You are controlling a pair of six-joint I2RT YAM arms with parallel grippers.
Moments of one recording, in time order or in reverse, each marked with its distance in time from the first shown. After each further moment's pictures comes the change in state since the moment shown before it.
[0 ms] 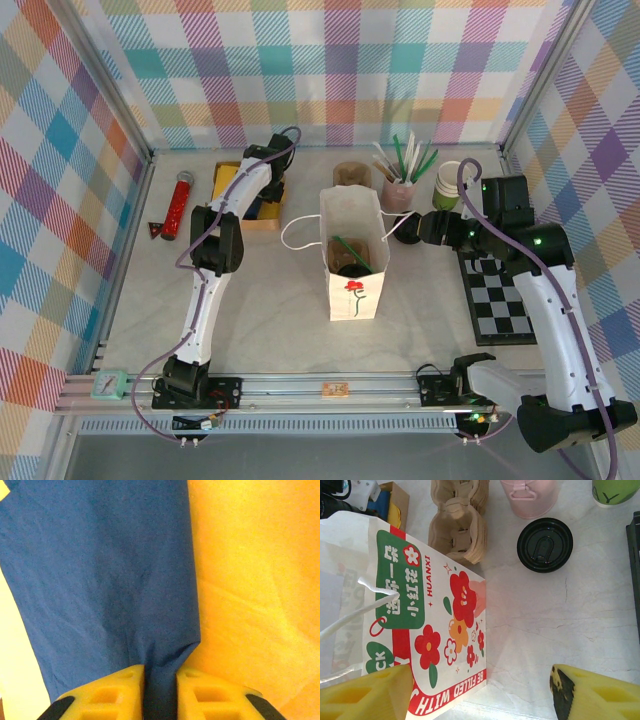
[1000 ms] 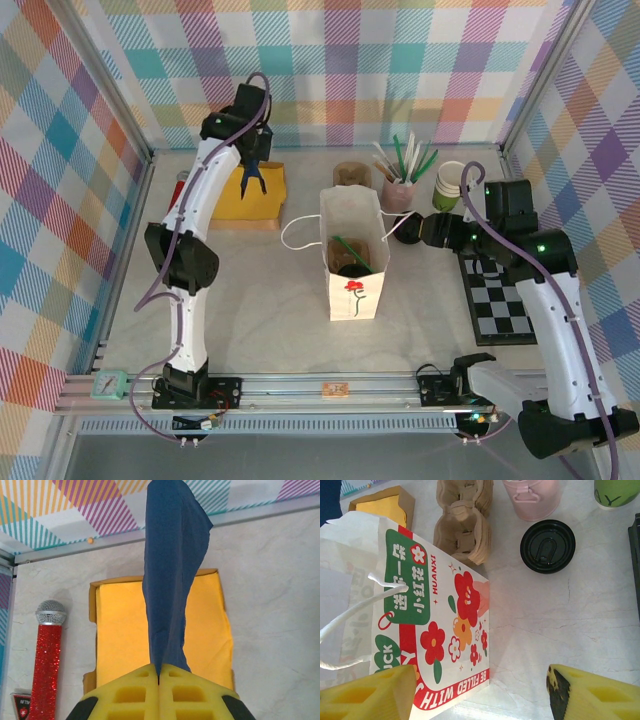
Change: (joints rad) left arm 0.000 -0.424 -0.011 0.011 0.093 -0.056; right arm 0.000 -0.034 -0.010 0.003 -0.008 0.005
